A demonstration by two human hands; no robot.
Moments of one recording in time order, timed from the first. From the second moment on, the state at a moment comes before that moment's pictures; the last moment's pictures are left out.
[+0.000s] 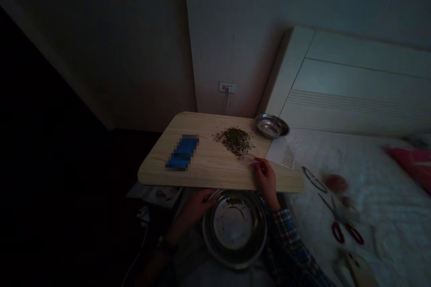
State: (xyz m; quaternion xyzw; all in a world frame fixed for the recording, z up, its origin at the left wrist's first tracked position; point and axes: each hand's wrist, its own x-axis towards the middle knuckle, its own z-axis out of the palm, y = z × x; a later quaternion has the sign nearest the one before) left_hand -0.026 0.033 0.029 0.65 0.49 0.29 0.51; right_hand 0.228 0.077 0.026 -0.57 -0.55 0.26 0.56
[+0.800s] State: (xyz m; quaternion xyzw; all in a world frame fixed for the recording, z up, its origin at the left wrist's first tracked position) left_hand -0.028 0.033 0.027 0.64 0.49 0.29 0.51; right_hand 0.222 0.071 0.034 -0.57 -0.60 0.23 0.51
